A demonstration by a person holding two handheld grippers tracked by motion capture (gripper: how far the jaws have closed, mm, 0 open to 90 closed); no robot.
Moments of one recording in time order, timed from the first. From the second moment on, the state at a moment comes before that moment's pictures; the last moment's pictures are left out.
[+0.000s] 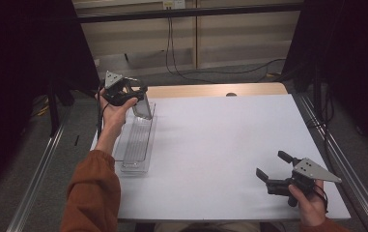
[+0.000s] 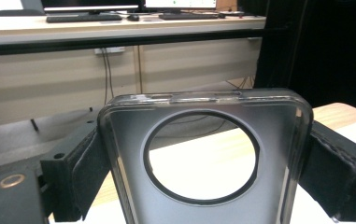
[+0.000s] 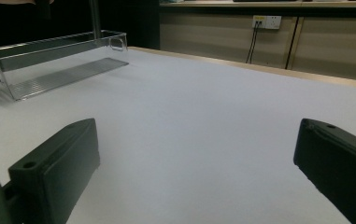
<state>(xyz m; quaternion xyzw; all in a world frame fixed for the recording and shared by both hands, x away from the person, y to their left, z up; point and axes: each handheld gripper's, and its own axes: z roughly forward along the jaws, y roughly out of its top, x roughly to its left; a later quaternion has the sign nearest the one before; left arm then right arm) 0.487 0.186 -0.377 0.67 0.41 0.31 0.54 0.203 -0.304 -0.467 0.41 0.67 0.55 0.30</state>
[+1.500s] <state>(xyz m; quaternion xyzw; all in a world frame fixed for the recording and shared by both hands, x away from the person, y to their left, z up) 0.512 0.177 -0.413 0.67 0.45 0.31 0.51 0.203 -0.304 -0.468 0.41 0.67 0.55 0.29</state>
